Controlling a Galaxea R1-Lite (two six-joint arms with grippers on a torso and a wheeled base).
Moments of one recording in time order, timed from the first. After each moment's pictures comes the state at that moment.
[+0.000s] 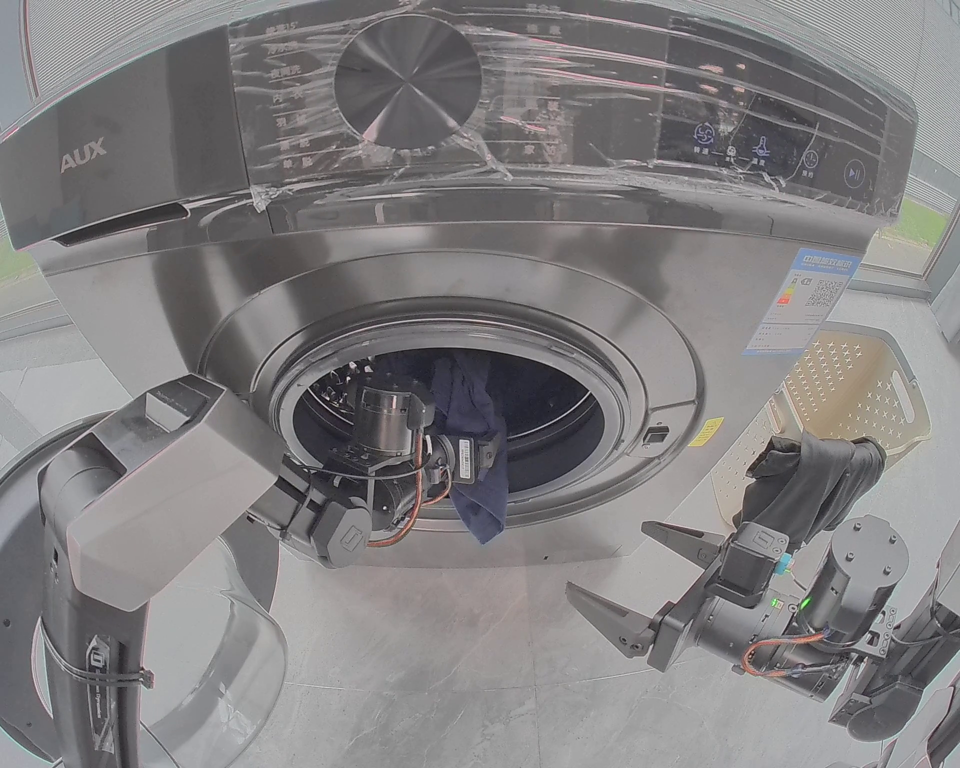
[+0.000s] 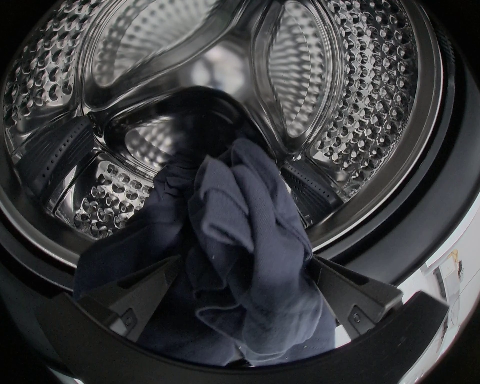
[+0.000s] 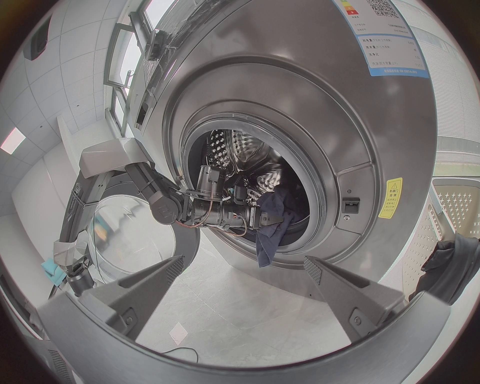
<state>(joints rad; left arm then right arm) -0.52 2.32 -1.28 -0.76 0.16 -0.16 0.79 1.81 -0.18 -1.54 -0.05 0.11</state>
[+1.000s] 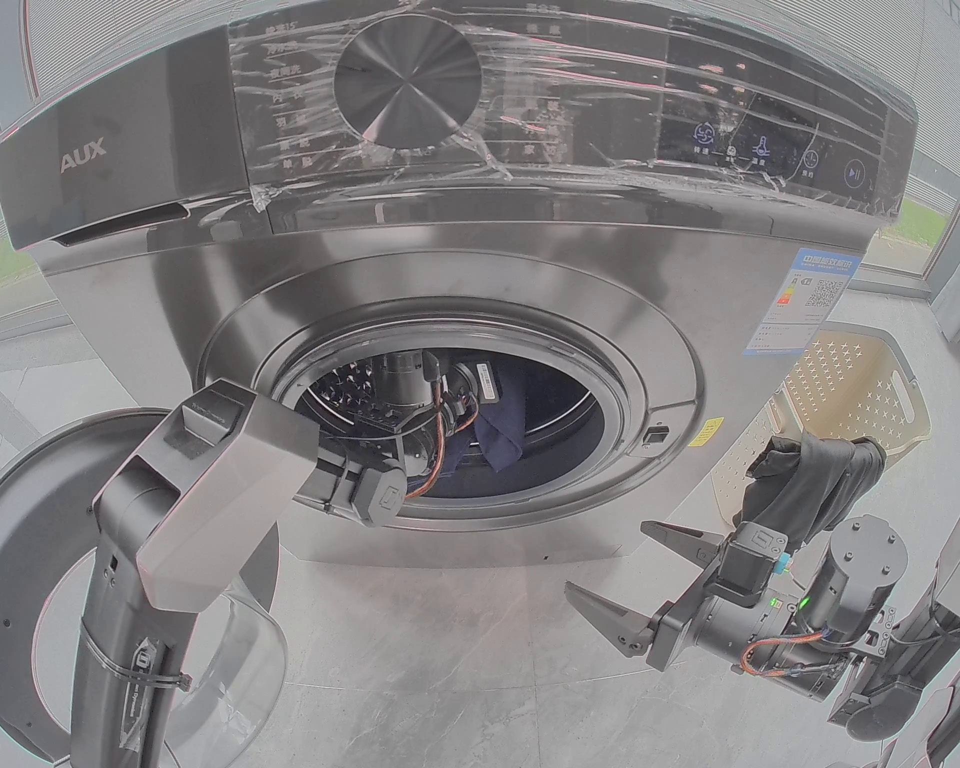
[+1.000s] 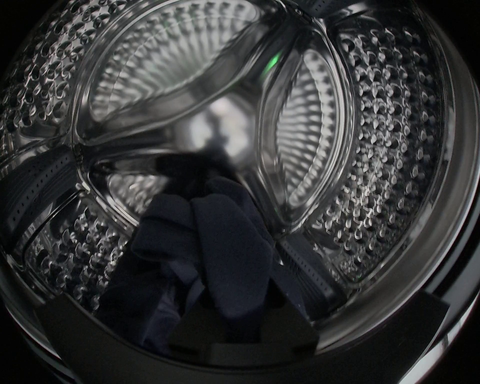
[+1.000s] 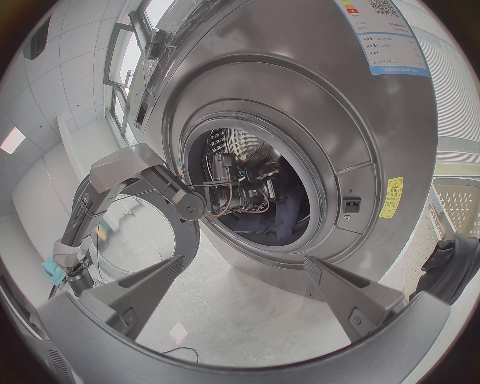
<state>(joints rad) -0.52 2.47 -1.64 -0.87 0.18 -0.23 0.79 1.81 -0.19 -1.54 -0.05 0.11</state>
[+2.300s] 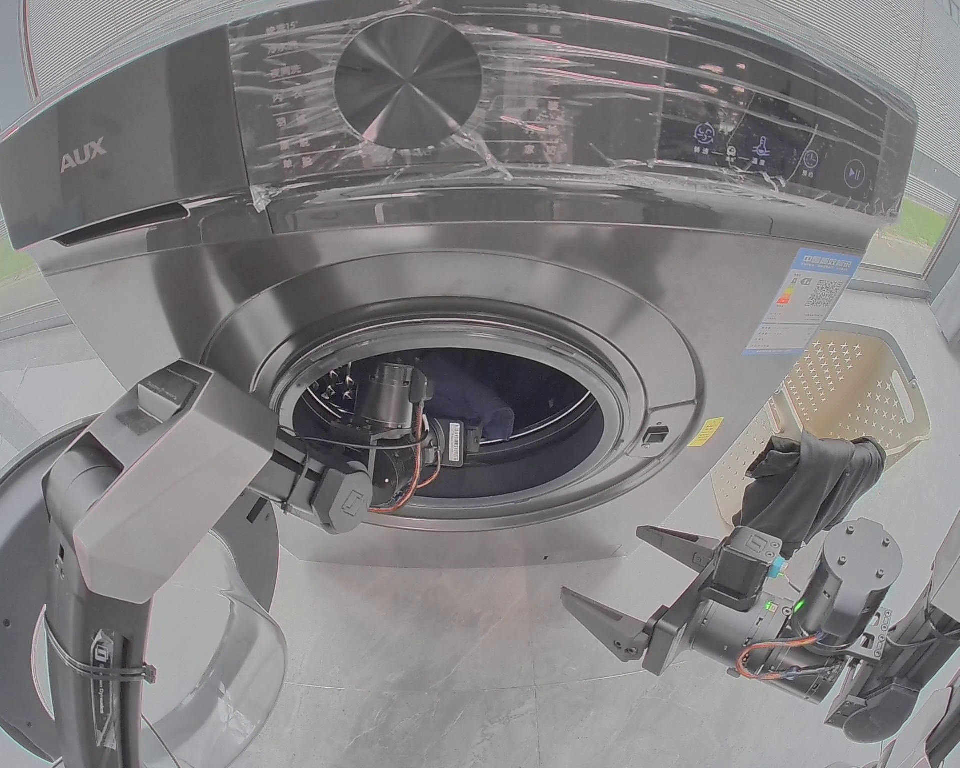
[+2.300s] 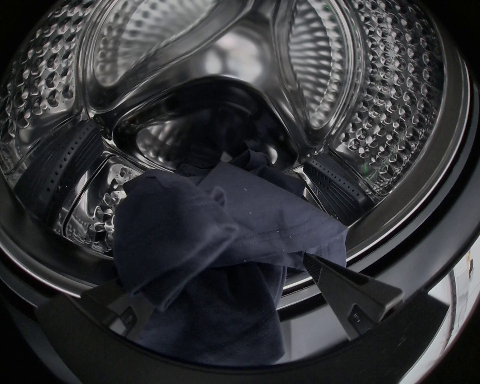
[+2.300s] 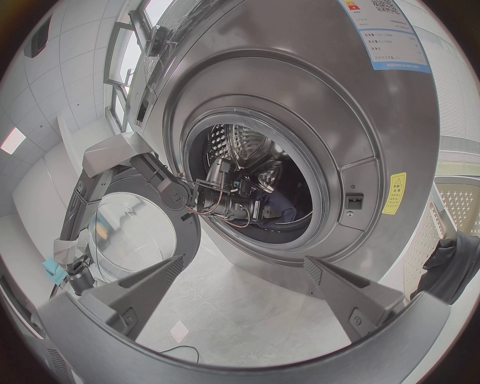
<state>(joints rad) -0.49 2.34 -1.44 -0.55 0.24 -0.14 0.79 1.83 -0.19 -1.54 -0.05 0.11</state>
